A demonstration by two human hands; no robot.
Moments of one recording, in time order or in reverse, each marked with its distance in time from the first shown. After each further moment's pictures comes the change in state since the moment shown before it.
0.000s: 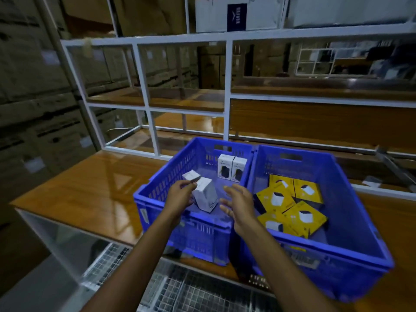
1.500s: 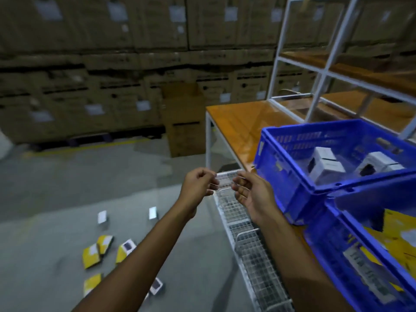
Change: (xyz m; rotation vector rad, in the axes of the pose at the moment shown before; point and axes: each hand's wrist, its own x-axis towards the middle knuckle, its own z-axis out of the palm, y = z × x) left_hand -0.302 -0.063 -0.026 -0.180 0.837 -0.033; right_hand -0.147 0.070 -0.004 -0.177 -0.867 0.377
